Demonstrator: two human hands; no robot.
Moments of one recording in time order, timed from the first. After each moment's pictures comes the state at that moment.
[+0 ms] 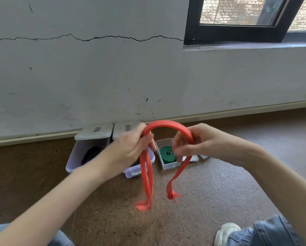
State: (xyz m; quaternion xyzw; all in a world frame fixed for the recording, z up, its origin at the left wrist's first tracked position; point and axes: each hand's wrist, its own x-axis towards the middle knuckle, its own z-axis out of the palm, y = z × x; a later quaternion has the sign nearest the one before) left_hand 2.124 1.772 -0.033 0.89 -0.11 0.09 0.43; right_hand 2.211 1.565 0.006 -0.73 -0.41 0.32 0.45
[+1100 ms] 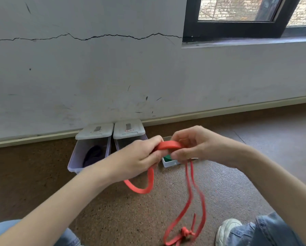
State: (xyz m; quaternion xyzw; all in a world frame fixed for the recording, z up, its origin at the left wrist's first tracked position) left_hand 2.119 1.760 -0.030 0.90 -0.17 0.00 0.40; right_hand 2.202 1.569 -0.002 -0.73 -0.40 0.33 0.44
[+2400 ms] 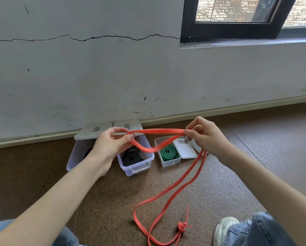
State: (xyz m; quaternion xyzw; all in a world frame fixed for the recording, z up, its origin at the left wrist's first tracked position) left_hand 2.137 1.793 -0.059 0.59 0.21 0.13 0.77; right_hand 2.230 1.563 -0.039 -0.82 -0.22 0.09 0.51
